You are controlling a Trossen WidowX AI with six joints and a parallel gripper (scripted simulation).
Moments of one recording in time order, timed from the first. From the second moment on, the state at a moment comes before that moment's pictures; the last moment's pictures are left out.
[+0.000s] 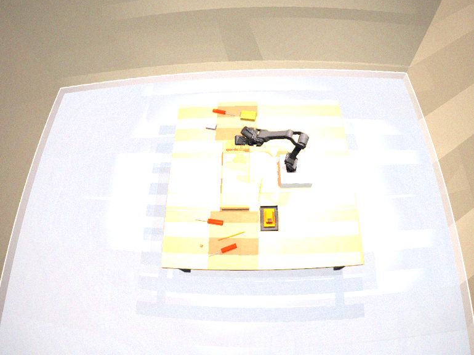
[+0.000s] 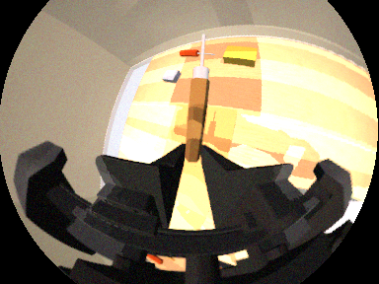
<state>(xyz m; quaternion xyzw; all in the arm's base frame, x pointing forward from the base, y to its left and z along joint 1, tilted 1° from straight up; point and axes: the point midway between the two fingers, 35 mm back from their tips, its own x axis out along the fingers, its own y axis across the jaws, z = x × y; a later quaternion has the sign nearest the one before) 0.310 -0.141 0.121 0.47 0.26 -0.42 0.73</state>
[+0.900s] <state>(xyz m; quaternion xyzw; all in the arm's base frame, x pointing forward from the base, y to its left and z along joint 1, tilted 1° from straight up) 0.317 -0.151 0.109 -0.08 0.54 -0.35 0.76</state>
